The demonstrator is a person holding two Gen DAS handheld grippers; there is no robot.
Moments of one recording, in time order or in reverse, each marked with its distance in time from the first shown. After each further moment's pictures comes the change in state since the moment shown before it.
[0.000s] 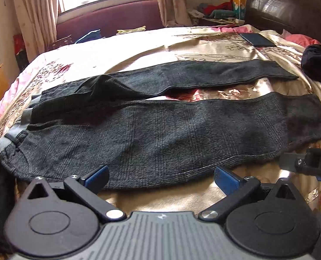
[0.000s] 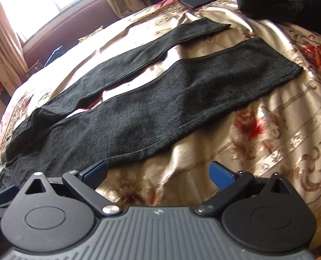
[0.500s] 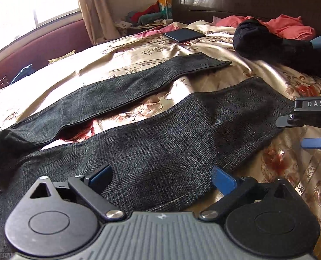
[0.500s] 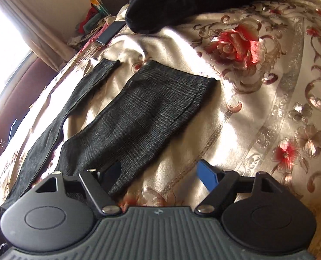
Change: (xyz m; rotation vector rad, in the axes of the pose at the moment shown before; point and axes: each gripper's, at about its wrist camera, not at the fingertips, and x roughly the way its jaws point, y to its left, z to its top) left arm 0.054 -0.120 0.033 0.255 -0.067 -0.235; right arm 0.039 -0.160 0.066 0.381 -0.144 -0.085
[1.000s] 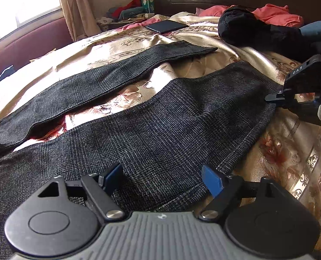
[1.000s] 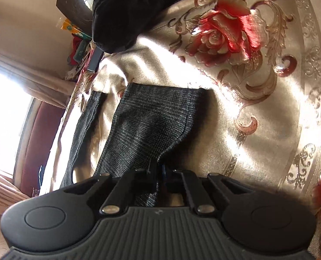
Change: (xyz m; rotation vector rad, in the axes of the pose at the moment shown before) left arm 0.032 -0.005 -0.016 0.040 0.022 -0.091; right arm 0.037 -0.038 0.033 0.295 -0.012 0.143
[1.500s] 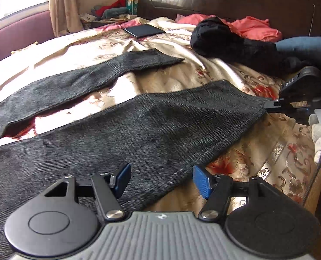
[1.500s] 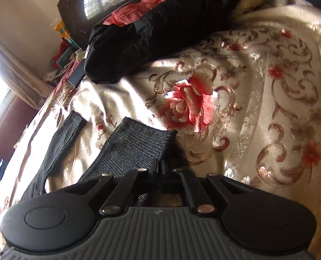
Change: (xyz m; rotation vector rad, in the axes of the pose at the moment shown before) left arm -0.032 -0.019 0.013 -0.065 -0.017 -0.142; right arm -0.065 0.023 0.020 -0.223 -0.152 -0.247
